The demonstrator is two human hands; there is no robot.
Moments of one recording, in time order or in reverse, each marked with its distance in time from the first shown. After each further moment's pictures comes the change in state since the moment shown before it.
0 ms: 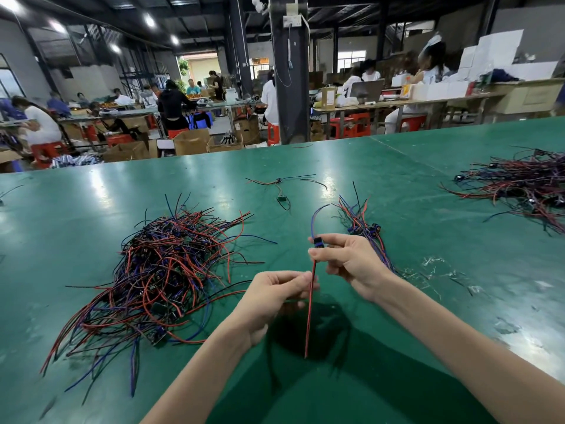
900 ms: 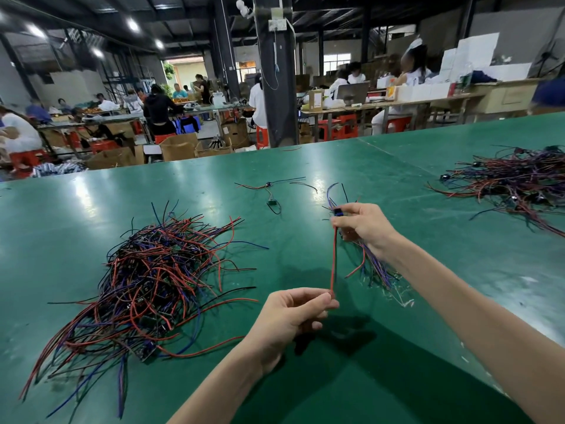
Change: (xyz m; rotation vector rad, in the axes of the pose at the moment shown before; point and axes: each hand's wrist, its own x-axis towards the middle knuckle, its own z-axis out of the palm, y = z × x) left_hand 0.000 -0.022 0.021 -0.046 -0.103 0.021; right_hand 0.050 -0.037 -0.048 -0.250 0.201 -0.094
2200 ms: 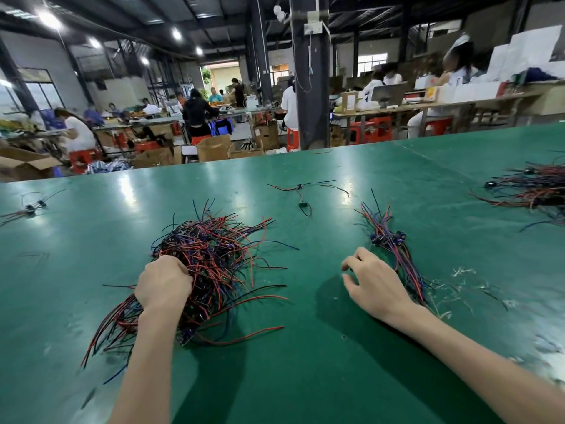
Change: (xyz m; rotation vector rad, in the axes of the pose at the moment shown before) left_hand -0.030 0.071 -0.167 1.244 1.148 -0.280; right_hand -0.056 0.055 0.041 -1.121 -0.039 -0.501
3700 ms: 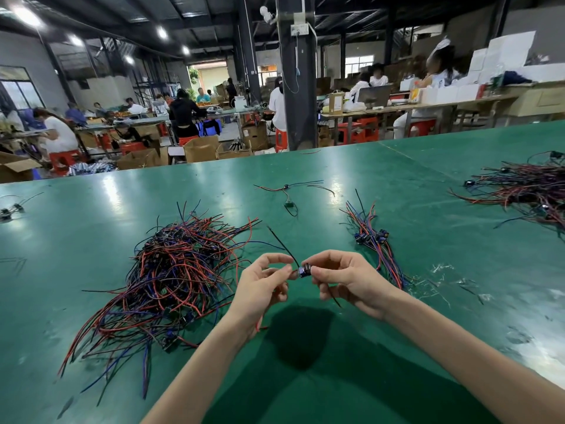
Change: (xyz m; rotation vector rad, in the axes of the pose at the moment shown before) left_hand -0.098 0.086 0.042 -1.323 -0.748 0.232; right_hand -0.004 -0.021 -0.030 1.486 -0.370 0.276
